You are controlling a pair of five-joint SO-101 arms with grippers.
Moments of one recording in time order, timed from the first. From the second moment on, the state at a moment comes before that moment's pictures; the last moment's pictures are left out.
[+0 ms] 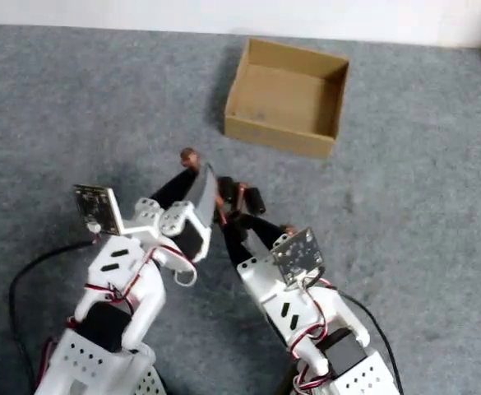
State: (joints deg) left arm 22.1 -85.4 80.0 18.8 33.8; right arm -38.7 -104.7 95.7 29.8 5.5
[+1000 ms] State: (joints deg) left arm 28.2 -86.5 81.8 26.2 33.9; right arm -37.5 -104.6 95.7 29.9 5.6
